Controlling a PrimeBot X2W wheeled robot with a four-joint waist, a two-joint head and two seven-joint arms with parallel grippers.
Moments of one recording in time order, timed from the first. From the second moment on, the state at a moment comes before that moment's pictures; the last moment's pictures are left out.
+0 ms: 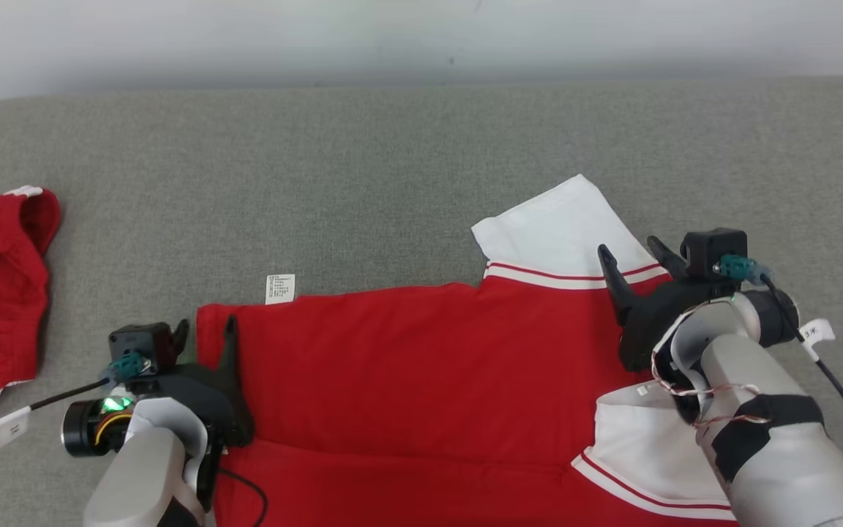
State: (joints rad) left arm -0.67 0.10 -0.07 1.09 -0.28 -0.13 -0.25; right arm -0.72 -0.23 0.23 0.92 0.30 0.13 -0.08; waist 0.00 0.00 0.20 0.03
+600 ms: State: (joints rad) left arm -0.72 0.08 -0.15 0.99 -0.30 -0.13 -0.26; right arm -0.96 -0.32 0.30 1.09 0.35 0.13 0.07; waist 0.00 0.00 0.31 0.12
